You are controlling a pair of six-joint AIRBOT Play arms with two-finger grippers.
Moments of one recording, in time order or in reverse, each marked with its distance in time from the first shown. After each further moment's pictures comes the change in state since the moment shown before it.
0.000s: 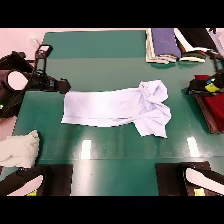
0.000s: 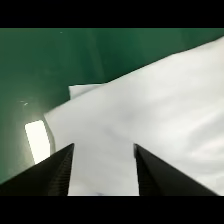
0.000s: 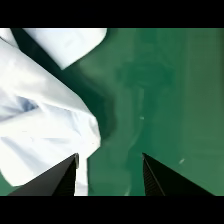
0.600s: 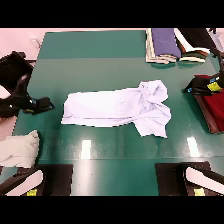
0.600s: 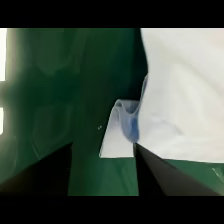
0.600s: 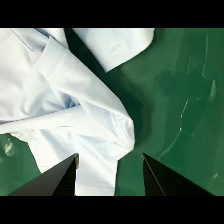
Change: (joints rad) left arm 0.385 -0.010 -0.259 -0.215 -0.190 0.082; right arm -0.030 0.002 0.000 0.160 0.015 -0.092
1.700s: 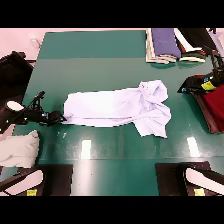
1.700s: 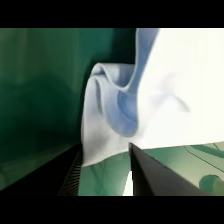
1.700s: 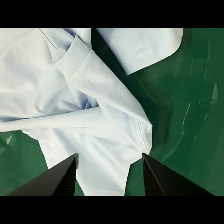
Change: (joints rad) left arm 0.018 -0.087 -0.200 -0.234 0.073 0.238; right arm 0.058 0.000 0.000 0.005 -0.010 0.014
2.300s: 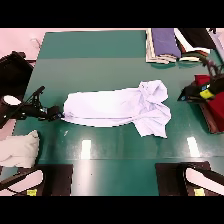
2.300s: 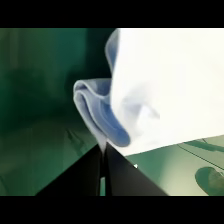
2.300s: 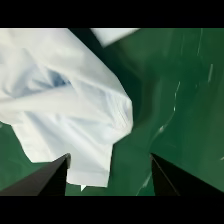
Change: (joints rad) left arm -0.001 -0.013 0.105 -0.037 -0.071 0.012; right arm -0.023 0.013 -0.159 -0.071 -0.009 0.008
